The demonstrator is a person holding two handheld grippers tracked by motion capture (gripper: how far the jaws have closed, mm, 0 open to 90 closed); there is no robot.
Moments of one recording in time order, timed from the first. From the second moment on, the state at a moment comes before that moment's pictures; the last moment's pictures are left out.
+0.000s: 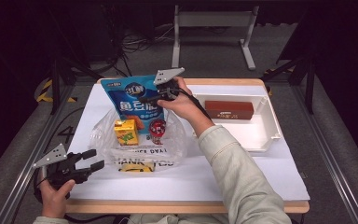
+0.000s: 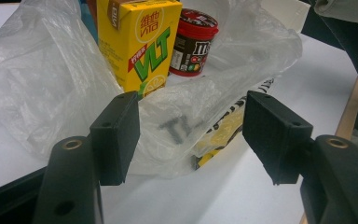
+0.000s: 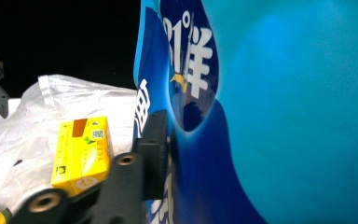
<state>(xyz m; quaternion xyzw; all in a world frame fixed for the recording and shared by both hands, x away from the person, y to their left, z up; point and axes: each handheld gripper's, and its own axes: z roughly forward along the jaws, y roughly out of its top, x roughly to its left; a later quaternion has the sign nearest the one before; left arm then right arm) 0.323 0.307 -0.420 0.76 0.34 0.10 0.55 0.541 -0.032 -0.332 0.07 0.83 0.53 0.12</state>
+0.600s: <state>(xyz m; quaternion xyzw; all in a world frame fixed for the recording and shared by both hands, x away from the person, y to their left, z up) 0.323 0.308 -0.420 0.76 0.34 0.10 0.55 0.527 -0.027 -0.327 0.08 0.84 0.51 0.14</state>
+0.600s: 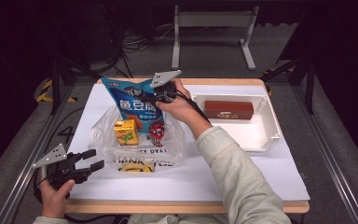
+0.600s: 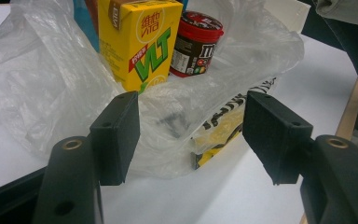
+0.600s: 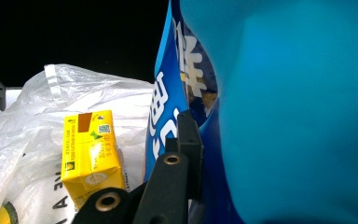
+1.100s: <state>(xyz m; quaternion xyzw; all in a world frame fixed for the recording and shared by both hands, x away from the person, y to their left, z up) 0.325 0.307 -0.421 0.76 0.34 0.10 0.55 0.512 -0.032 -0.292 0.06 0.82 0.54 0.14</state>
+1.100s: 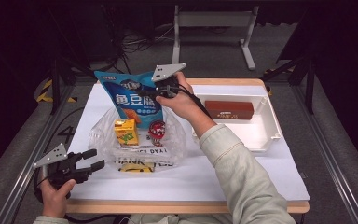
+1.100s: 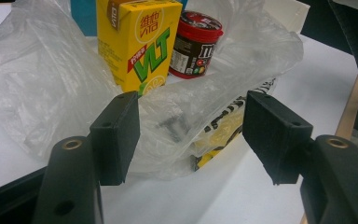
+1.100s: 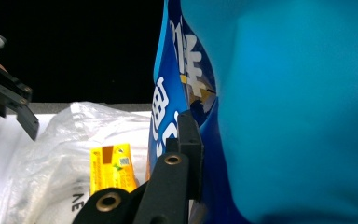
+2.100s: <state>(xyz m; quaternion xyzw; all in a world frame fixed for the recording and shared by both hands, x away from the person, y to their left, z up) 0.325 0.306 -0.421 0.76 0.34 0.10 0.55 0.489 -0.048 -0.238 0.03 0.78 0.60 0.16</state>
